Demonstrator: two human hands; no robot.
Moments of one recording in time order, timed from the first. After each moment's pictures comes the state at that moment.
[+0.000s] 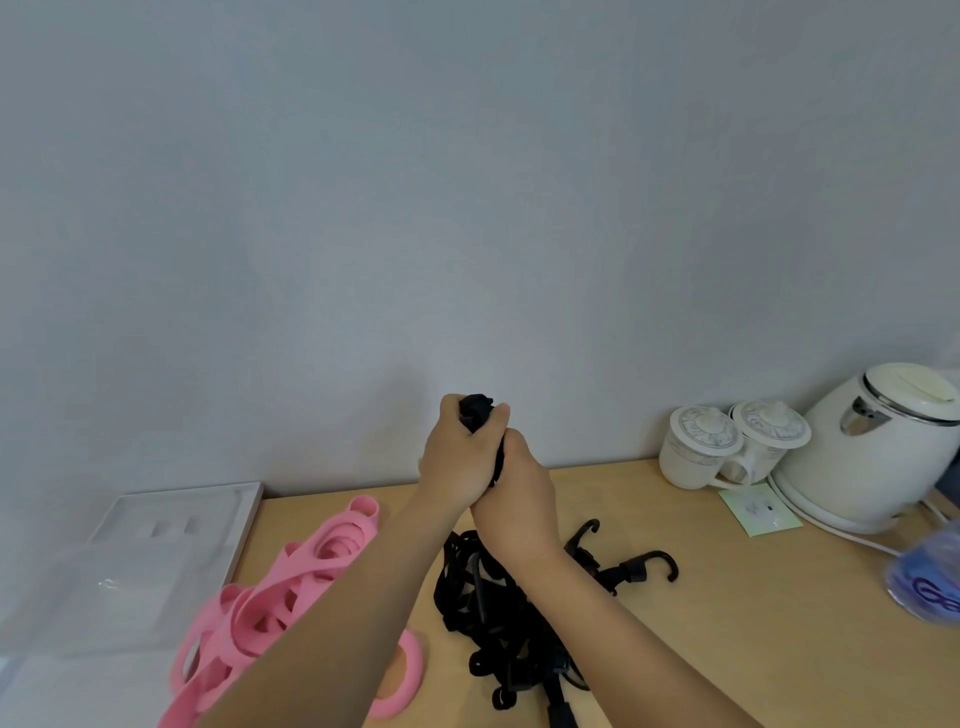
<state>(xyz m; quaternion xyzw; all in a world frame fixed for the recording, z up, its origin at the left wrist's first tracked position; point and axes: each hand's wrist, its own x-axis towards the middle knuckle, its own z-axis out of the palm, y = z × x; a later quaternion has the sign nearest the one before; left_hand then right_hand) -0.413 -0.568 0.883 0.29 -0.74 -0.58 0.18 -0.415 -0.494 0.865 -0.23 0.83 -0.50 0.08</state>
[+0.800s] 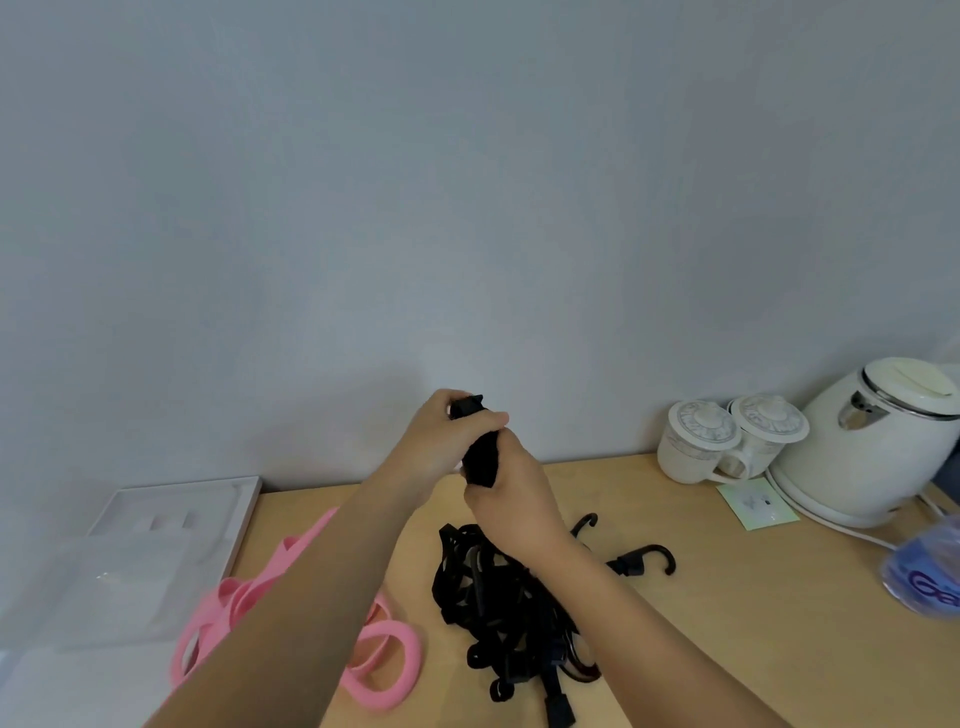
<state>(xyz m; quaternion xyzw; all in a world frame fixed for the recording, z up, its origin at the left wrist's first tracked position) -0.400 -0.584 0.907 0.28 -0.73 -0.63 0.06 -0.422 -0.487 0.864 -0.27 0.82 -0.48 0.16</state>
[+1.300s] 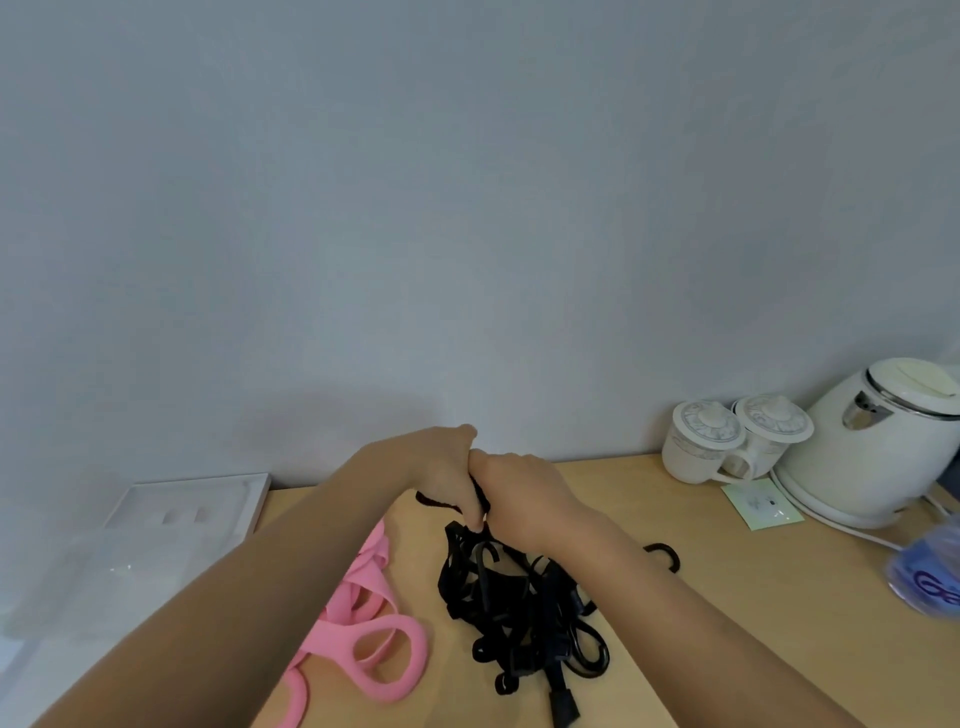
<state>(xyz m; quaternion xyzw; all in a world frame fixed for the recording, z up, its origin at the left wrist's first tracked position) -0.402 -0.606 0.903 0.15 -0.94 -0.17 -0.26 -0.429 -0.478 0.884 -0.50 0.86 -0.09 0.10</state>
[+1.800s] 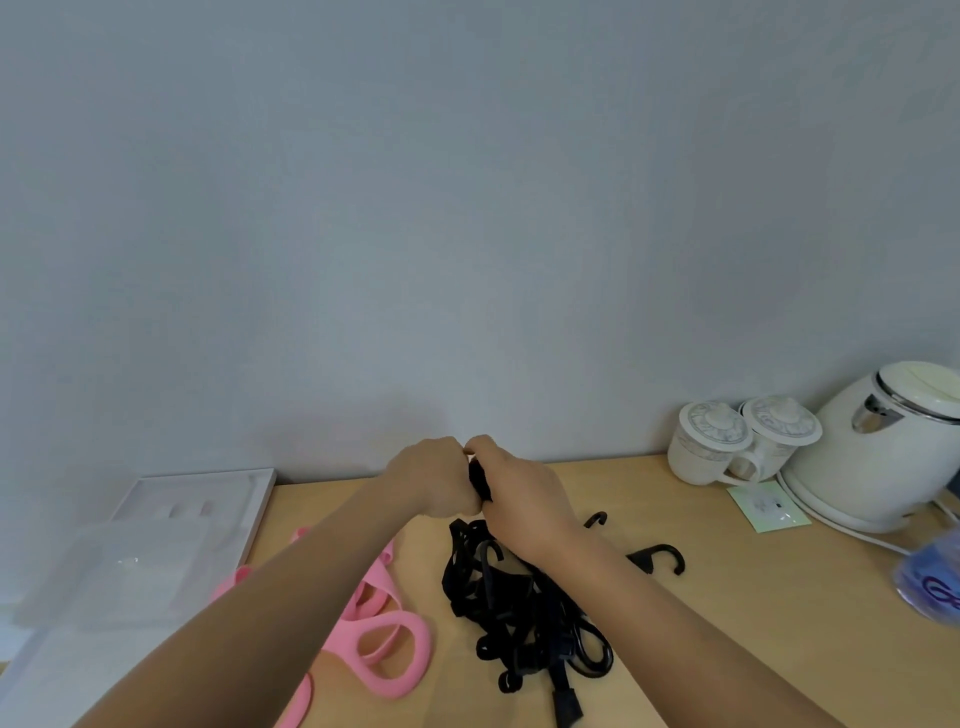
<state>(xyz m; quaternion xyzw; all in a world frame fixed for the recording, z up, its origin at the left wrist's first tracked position) -0.396 -0.612 0.864 0.21 -0.96 -0.15 -0.15 -0.428 -0.483 0.855 -0.47 0.86 -0.19 0.05</state>
